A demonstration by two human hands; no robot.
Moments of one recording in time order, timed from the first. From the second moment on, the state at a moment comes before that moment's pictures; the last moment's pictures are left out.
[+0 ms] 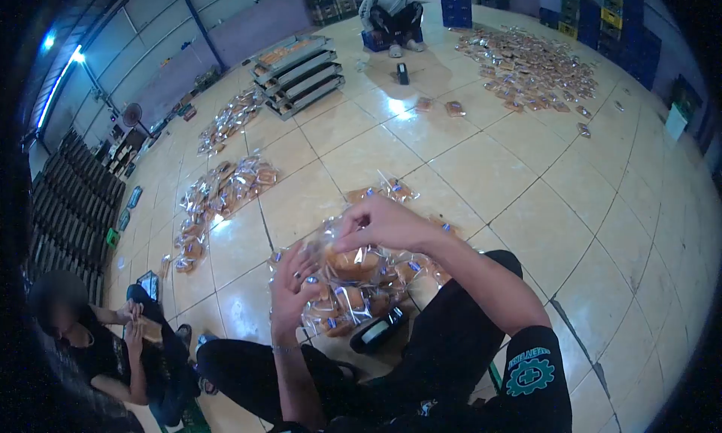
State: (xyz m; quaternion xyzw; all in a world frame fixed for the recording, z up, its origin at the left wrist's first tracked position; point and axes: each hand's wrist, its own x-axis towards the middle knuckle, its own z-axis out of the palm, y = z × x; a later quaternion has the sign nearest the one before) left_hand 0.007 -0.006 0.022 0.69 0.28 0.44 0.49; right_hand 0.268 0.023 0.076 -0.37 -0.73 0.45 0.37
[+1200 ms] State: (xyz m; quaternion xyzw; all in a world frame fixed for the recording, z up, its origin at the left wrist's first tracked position) left_hand 0.024 0.032 0.010 0.38 0.37 0.73 0.43; right_hand 0.156 0.052 0.029 -0.43 -0.73 0.30 0.45
